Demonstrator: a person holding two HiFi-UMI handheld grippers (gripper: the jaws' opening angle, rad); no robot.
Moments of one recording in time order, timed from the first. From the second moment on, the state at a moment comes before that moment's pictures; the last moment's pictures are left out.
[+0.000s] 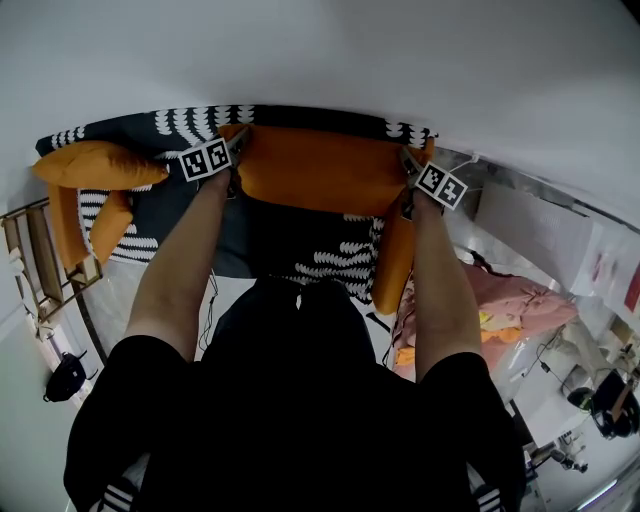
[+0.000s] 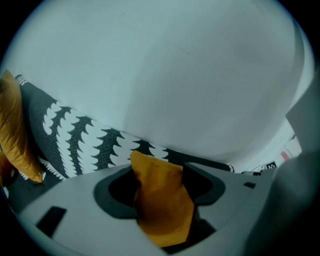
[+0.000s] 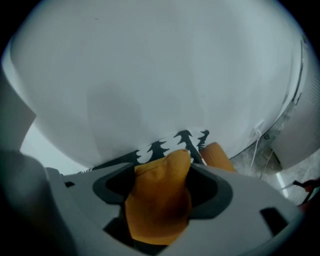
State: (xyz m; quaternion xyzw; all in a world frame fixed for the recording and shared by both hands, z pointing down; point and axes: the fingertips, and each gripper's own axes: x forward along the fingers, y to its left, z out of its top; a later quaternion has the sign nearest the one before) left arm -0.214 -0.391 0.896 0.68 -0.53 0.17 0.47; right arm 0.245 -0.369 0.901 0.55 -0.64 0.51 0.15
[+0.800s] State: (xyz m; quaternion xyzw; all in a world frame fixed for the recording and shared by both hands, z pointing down) left arm -0.207 -0.376 0.888 0.70 -0.52 0.20 0.45; right arm 0.243 -0.357 0.892 0.56 -0.64 0.52 0.12
